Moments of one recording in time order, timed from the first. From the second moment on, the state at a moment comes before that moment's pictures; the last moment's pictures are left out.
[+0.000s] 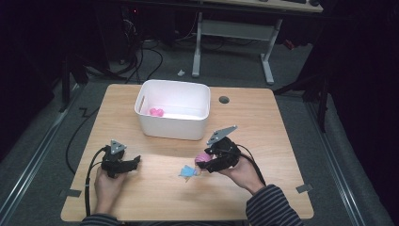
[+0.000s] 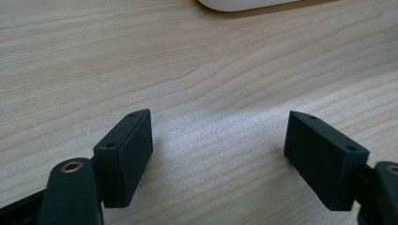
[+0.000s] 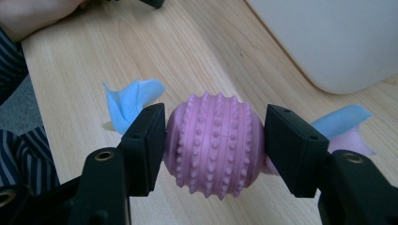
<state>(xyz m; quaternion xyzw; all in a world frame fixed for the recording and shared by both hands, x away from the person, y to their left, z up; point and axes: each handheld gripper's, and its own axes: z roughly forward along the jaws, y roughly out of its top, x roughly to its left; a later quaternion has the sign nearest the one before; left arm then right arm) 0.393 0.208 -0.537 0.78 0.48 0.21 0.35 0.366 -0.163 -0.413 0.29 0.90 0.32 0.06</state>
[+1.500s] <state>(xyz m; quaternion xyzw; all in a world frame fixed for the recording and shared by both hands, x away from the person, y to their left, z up) 0.393 0.208 -0.537 0.78 0.48 0.21 0.35 0.417 -0.174 -0.338 0.32 0.87 0.36 0.10</state>
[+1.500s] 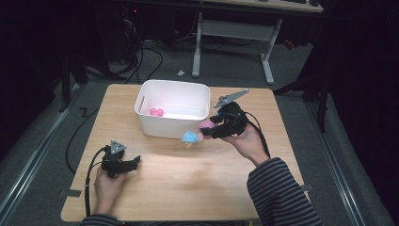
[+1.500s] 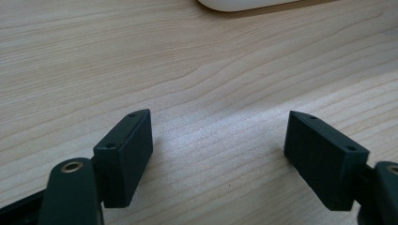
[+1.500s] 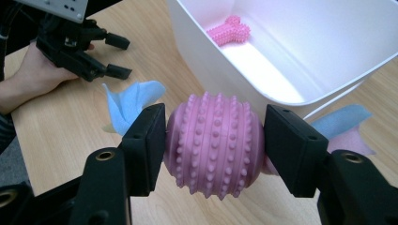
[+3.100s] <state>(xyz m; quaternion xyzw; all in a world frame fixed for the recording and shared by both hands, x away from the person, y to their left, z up) 0.393 0.208 -0.537 0.78 0.48 0.21 0.35 0.493 -0.136 -0.324 0.37 0.86 0.33 0.12</state>
